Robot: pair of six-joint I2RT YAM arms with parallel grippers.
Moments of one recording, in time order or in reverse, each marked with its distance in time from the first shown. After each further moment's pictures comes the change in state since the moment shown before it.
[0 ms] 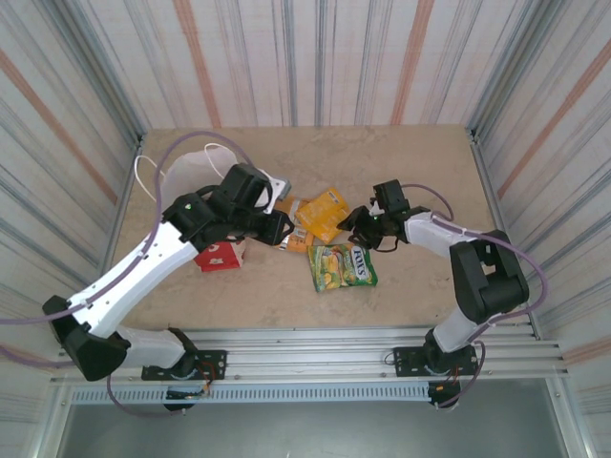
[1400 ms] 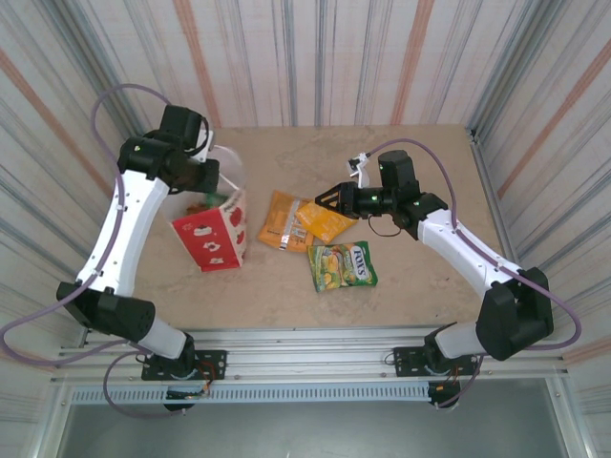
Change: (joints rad) left arm 0.500 0.198 0.419 -0.367 -0.183 0.236; right arm 0.082 -0.242 0.186 -0.026 -0.286 -0.336
